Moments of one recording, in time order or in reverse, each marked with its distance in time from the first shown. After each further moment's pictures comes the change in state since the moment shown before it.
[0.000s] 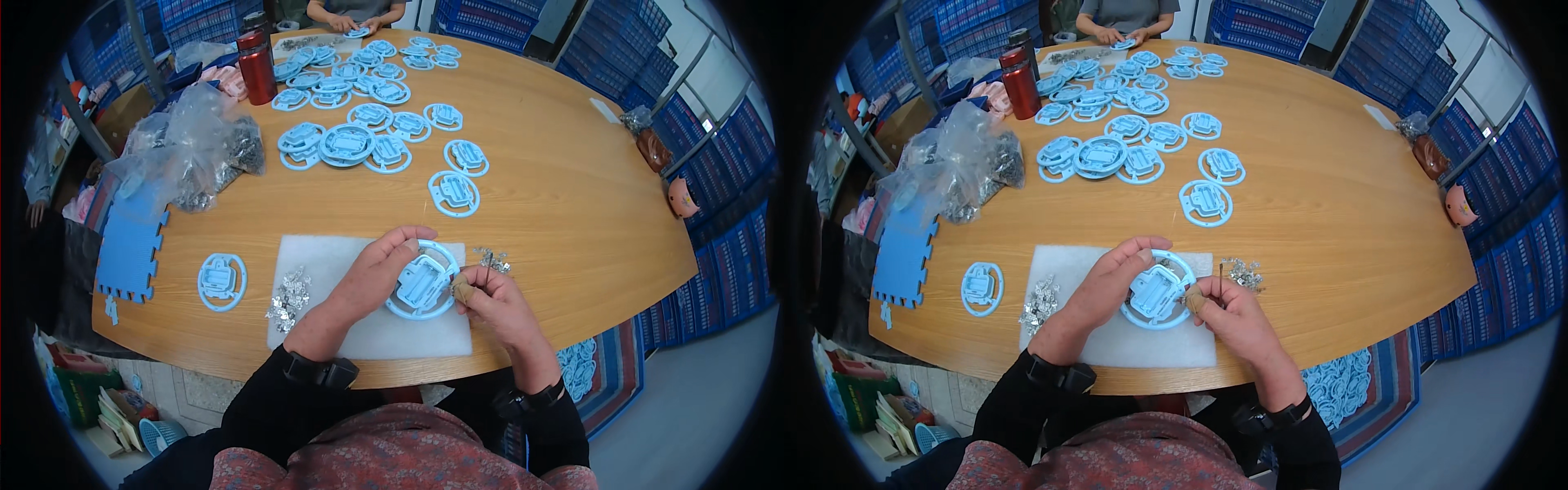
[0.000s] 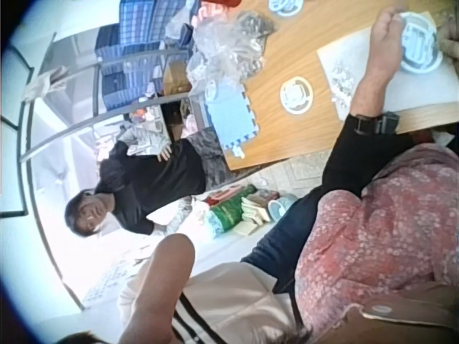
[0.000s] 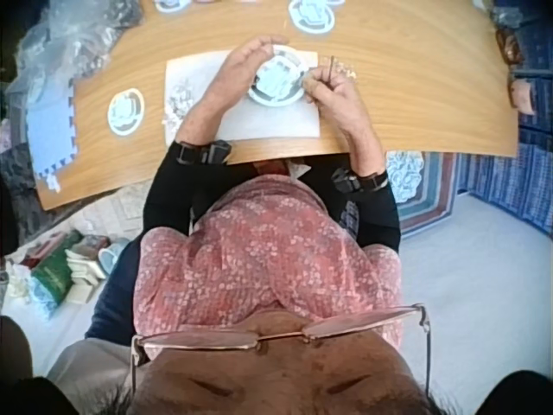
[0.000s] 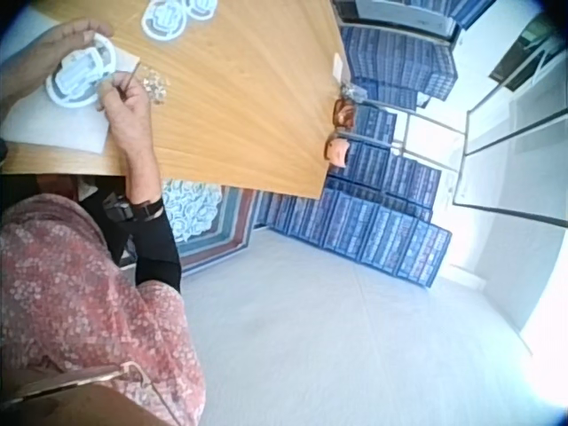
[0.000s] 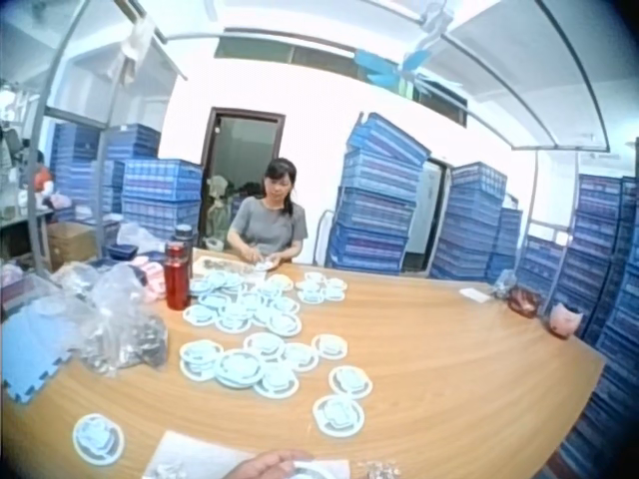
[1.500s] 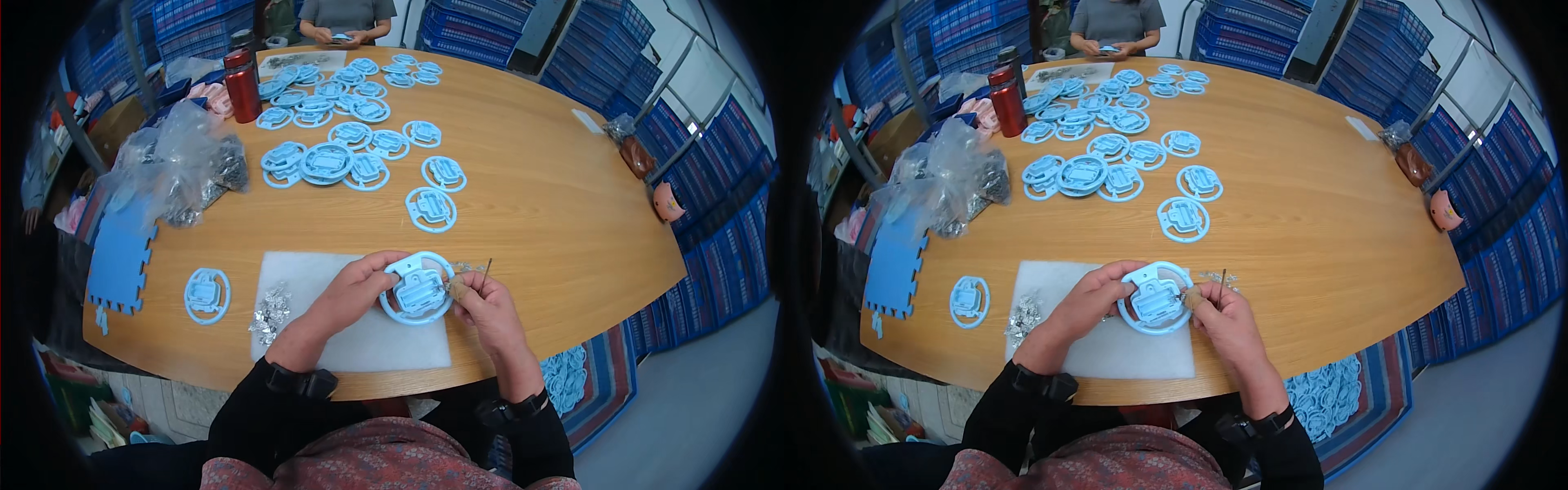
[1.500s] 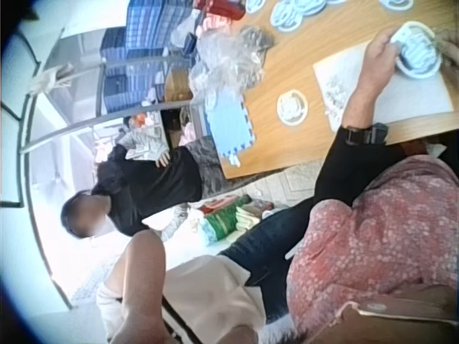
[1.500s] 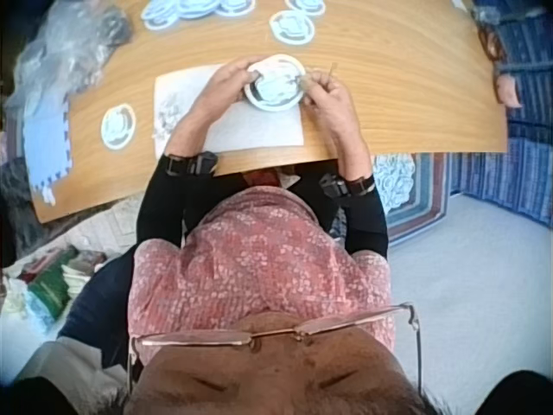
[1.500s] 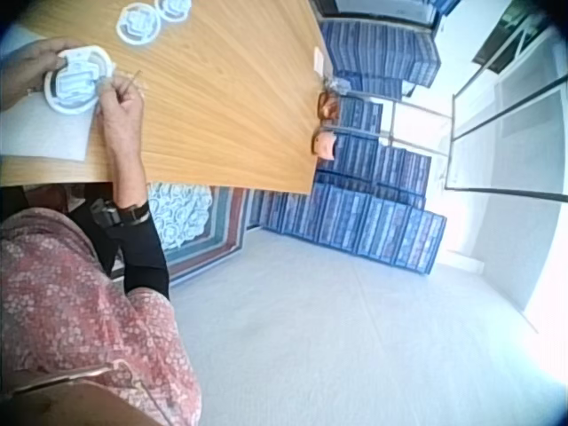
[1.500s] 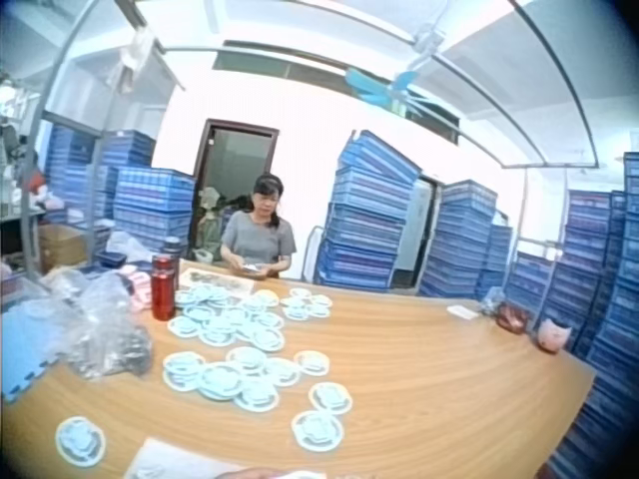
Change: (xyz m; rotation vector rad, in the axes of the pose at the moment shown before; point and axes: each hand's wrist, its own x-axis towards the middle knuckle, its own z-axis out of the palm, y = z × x) left_hand 0.000 0.001 0.003 0.058 -0.051 -0.076; right_hand 0.000 0.001 -0.012 0.123 0.204 -0.051
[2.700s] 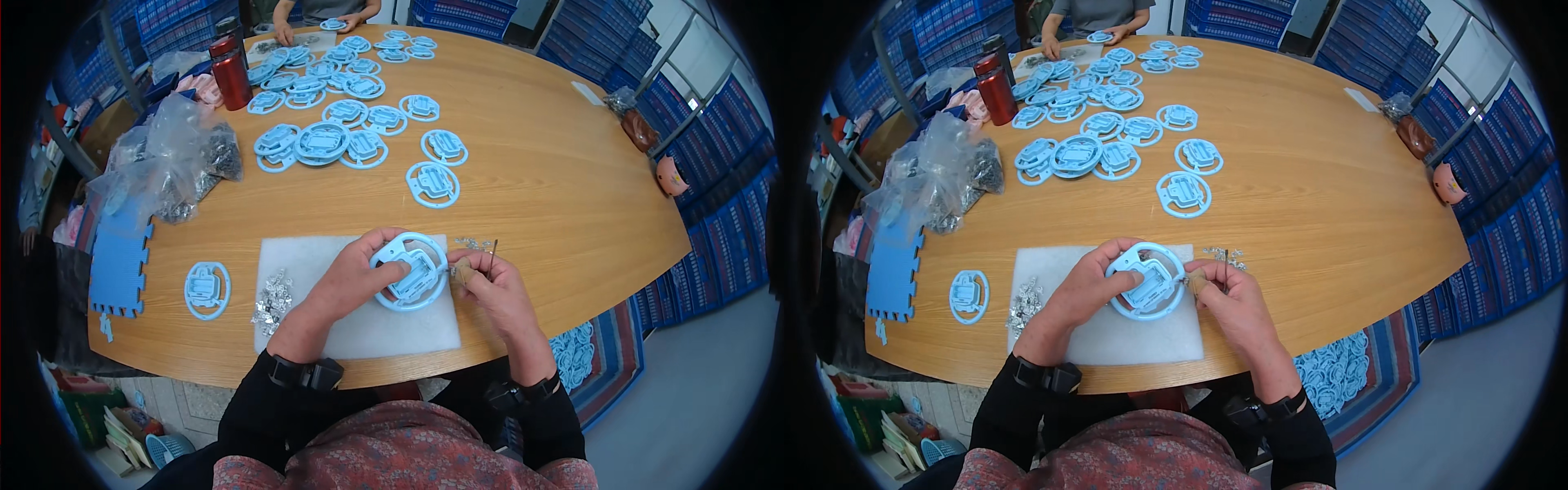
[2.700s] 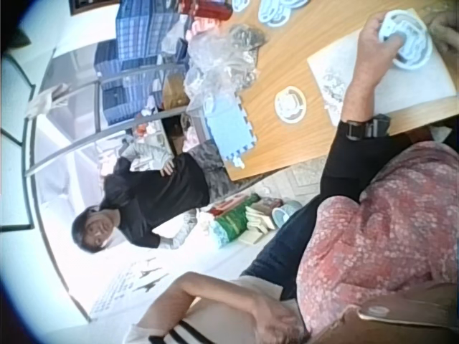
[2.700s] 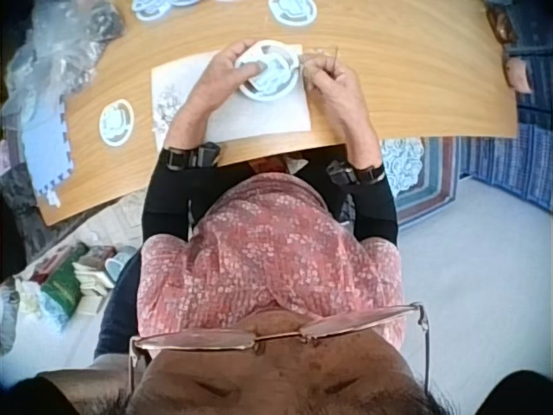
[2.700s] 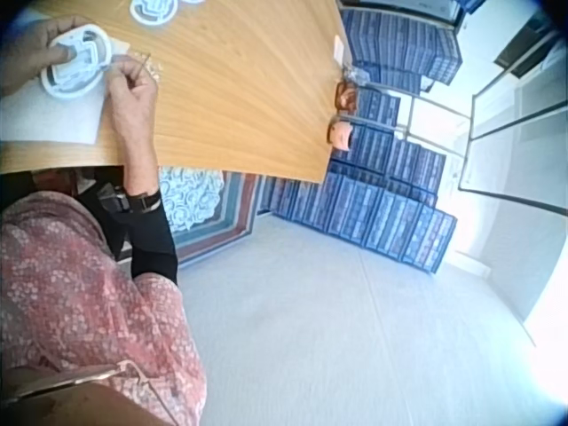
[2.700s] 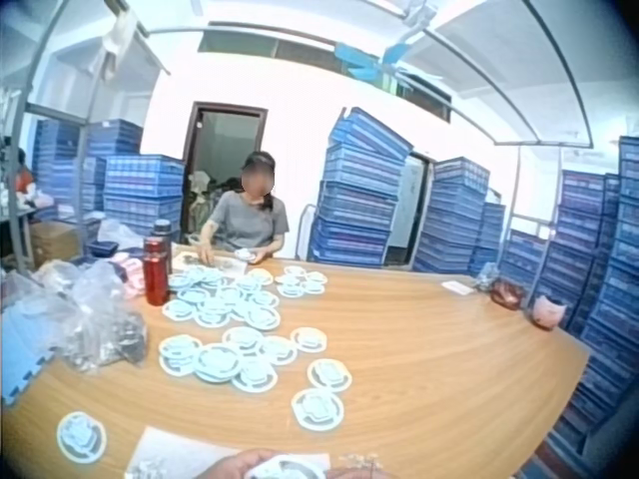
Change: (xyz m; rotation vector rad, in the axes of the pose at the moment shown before) left_hand -0.002 0.003 -0.001 0.038 0.030 -0.020; right_hand -0.004 0.004 0.002 -0.066 0.017 -0.036
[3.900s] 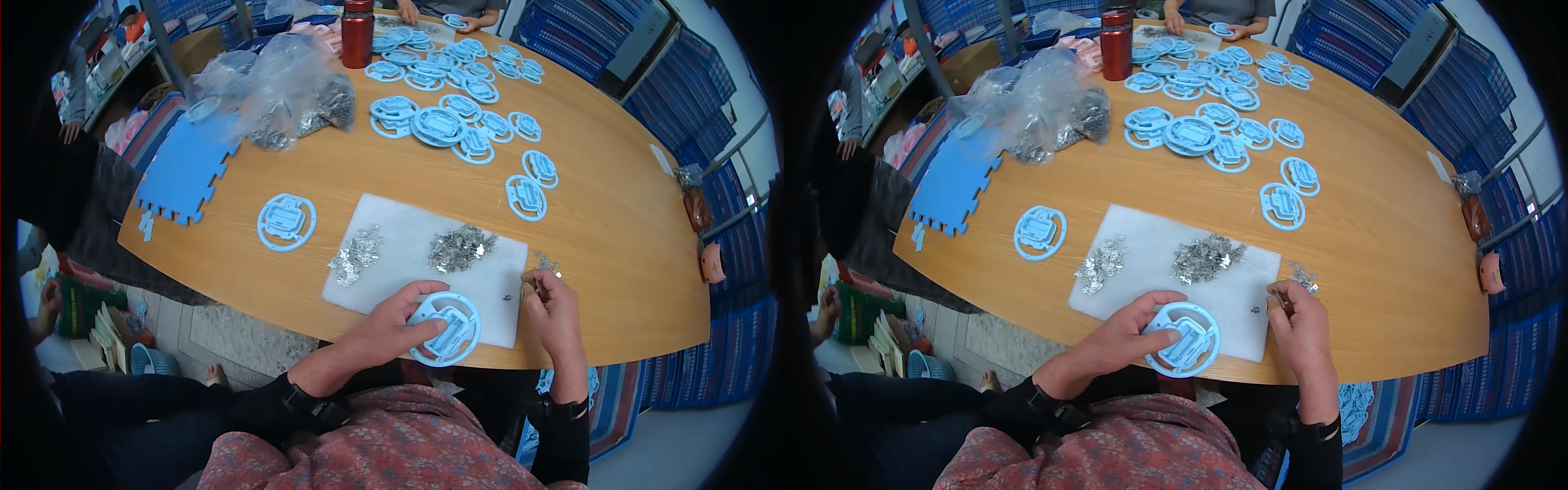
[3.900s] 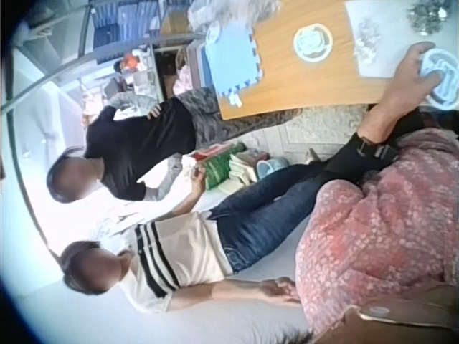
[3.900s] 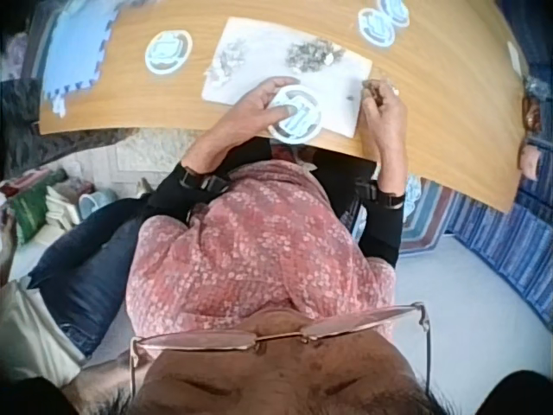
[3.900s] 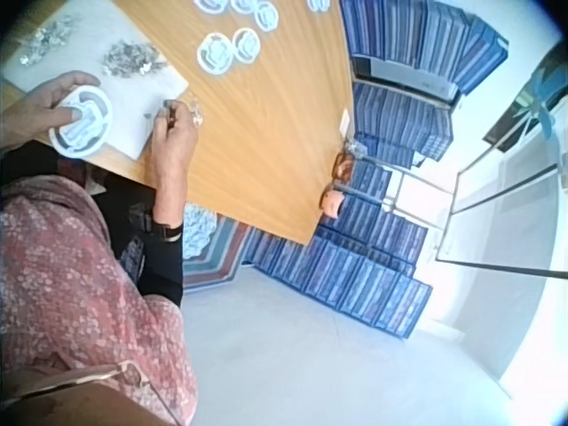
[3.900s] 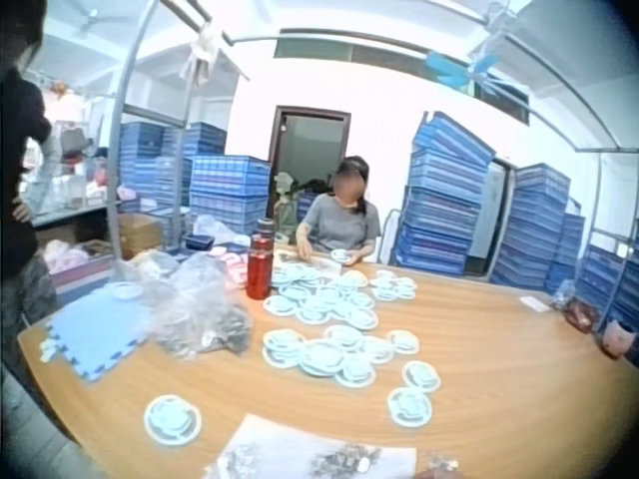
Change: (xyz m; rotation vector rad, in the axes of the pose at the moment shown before) left_hand -0.131 -0.033 0.006 -0.225 0.081 -0.051; right_hand -0.011 0.002 0.013 -0.801 0.008 -0.157
